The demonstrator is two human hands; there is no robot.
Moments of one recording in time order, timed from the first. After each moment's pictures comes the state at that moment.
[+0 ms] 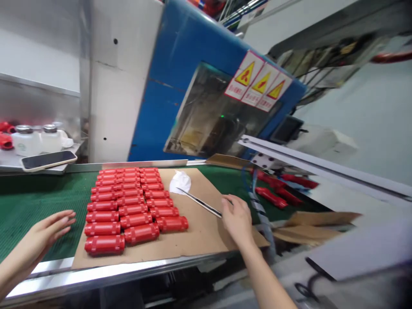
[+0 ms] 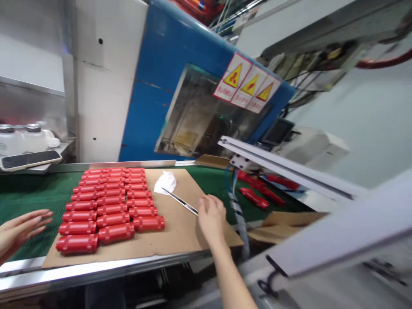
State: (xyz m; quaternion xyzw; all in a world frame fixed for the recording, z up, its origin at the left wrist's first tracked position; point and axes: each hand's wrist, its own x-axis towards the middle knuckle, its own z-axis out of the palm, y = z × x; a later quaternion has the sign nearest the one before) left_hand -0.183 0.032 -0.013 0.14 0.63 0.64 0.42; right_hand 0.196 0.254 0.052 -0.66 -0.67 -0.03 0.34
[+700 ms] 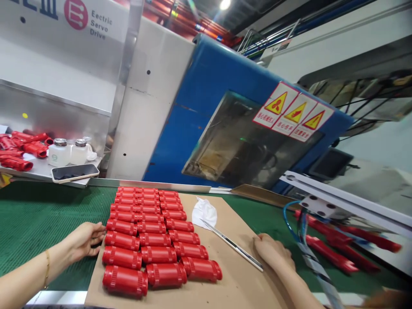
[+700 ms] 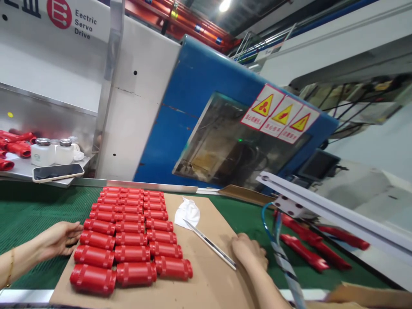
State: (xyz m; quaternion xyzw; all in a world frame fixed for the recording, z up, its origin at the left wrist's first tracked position) left_hand -0.185 0.095 -0.009 0.02 0.58 0.56 0.59; right_hand 0.202 0.322 0.079 -0.79 -0.61 -0.01 0.00
